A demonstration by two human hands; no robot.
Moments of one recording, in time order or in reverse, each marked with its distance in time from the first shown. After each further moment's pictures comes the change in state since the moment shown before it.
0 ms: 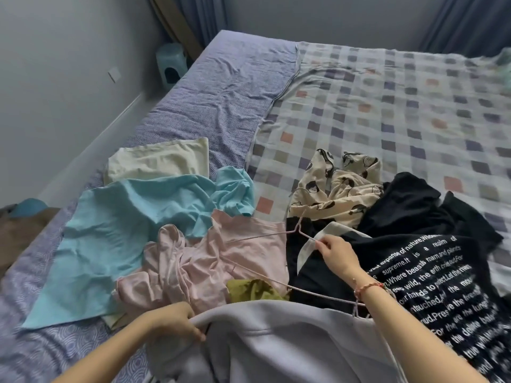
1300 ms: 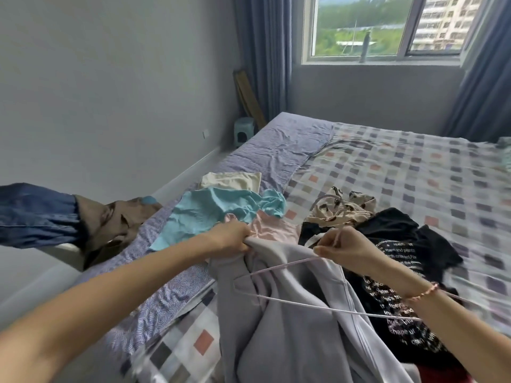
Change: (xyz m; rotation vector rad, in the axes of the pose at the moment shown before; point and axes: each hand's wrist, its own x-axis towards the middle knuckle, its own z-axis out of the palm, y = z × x) left_hand -0.332 0.156 0.089 0.282 0.760 0.126; right_hand -0.370 -0.053 -0.183 0.060 -0.165 -0.624
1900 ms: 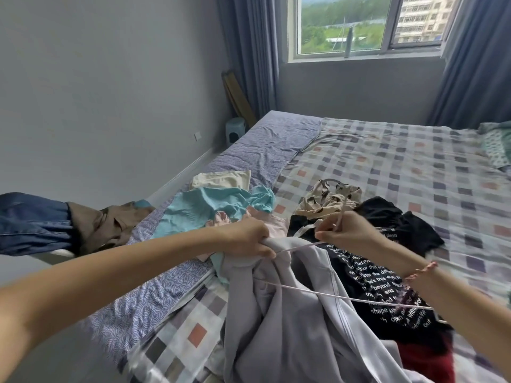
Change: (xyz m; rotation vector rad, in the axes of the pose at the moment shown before) left_hand -0.026 0.089 -0.016 0.014 -0.044 0.222; right_hand -0.035 0.014 -0.038 0.002 0.106 0.009
